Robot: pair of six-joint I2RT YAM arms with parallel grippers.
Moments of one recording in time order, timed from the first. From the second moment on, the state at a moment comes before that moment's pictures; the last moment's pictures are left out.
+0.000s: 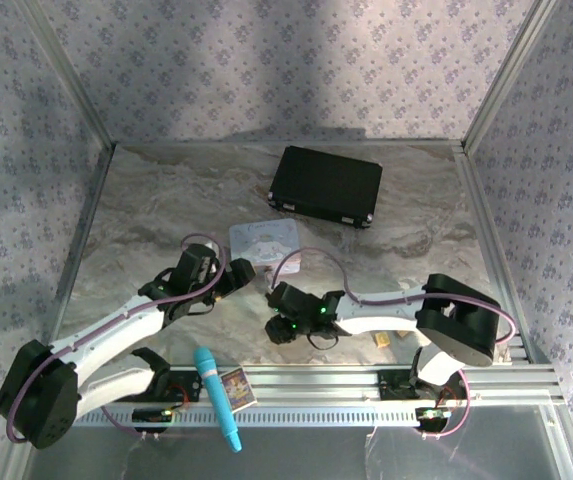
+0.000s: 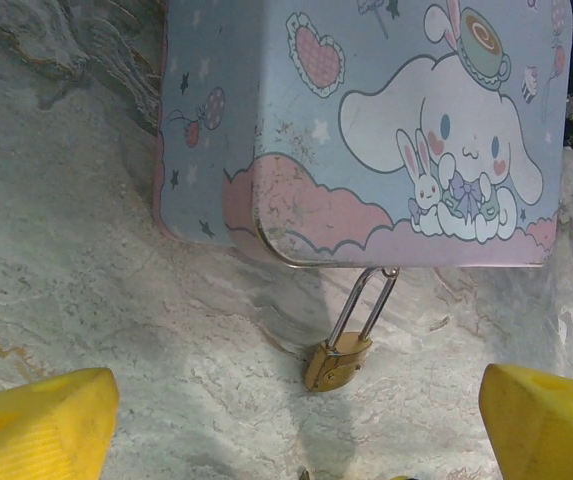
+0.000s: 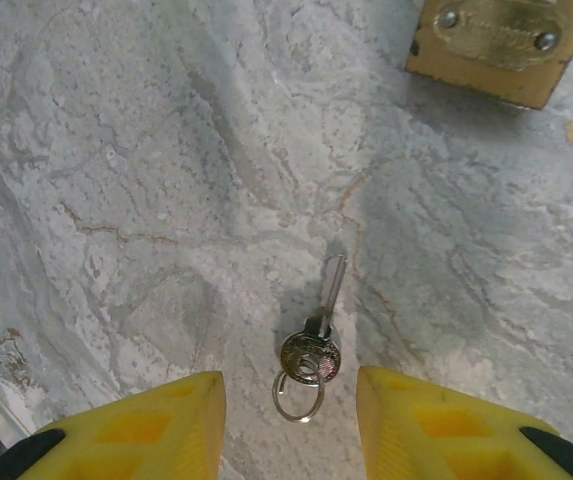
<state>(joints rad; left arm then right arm) -0.62 1.03 0.48 -0.23 0.11 -1.01 1.18 1.59 0.77 -0.19 -0.01 0.61</state>
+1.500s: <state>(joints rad) -0.76 1.25 0.48 0.10 0.18 -1.10 0.85 1.43 0.70 -0.29 -0.37 0.36</state>
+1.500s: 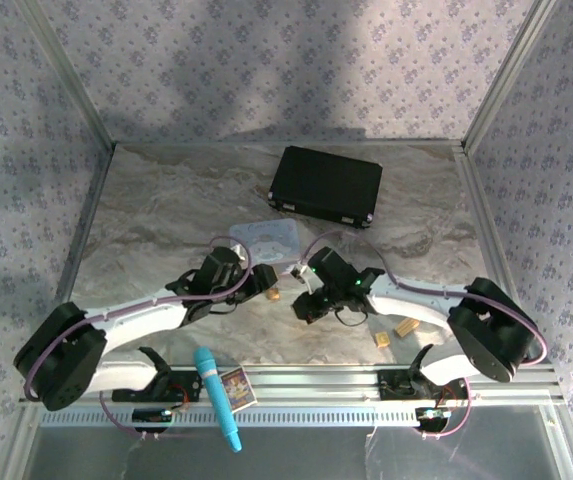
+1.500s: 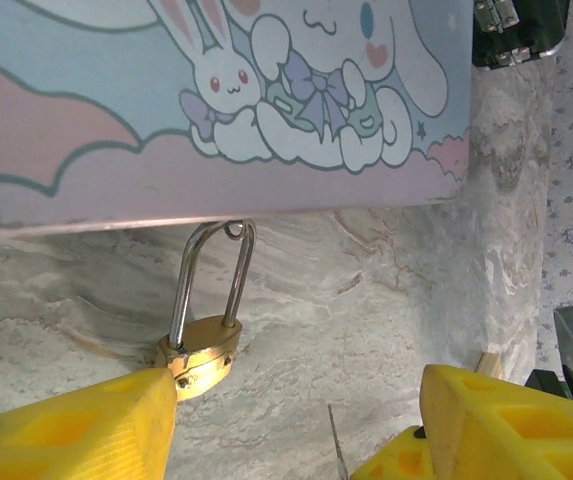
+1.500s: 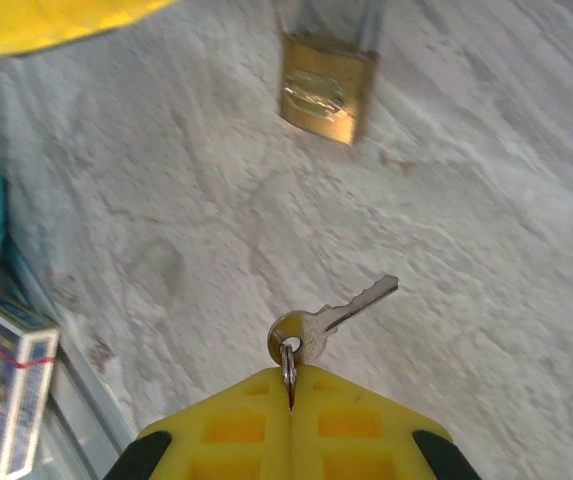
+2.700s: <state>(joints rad) -0.77 1.30 0.59 -0.02 0.16 -1.06 0.86 1.50 0.79 -0.62 -0.17 0.37</state>
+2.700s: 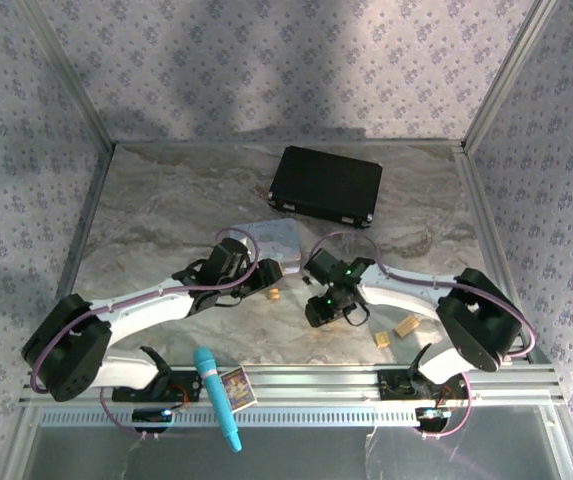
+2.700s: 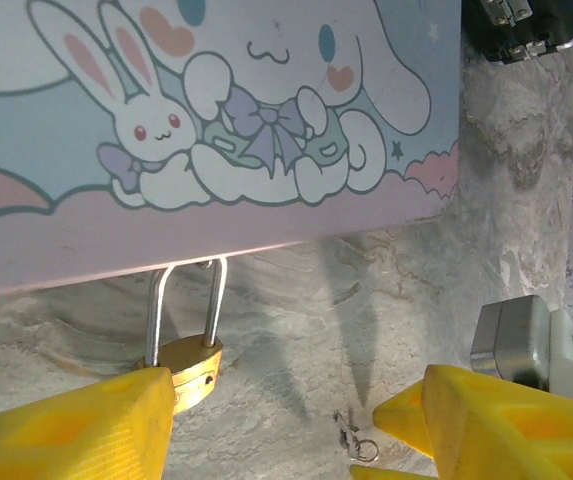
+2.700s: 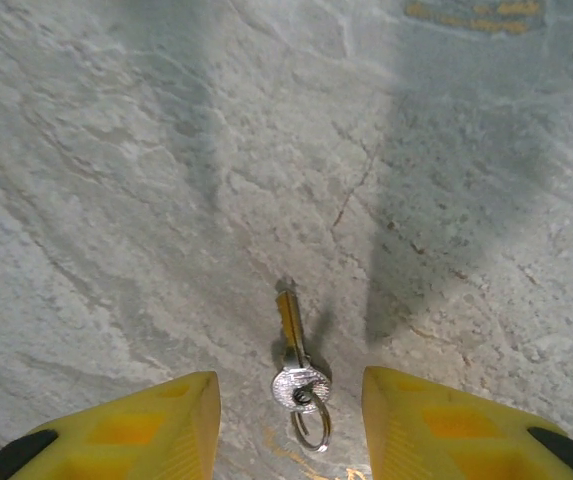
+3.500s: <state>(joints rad) -0.78 1.32 0.59 -0.03 0.14 -1.06 0.96 1.49 0.76 -0.62 0.01 0.44</state>
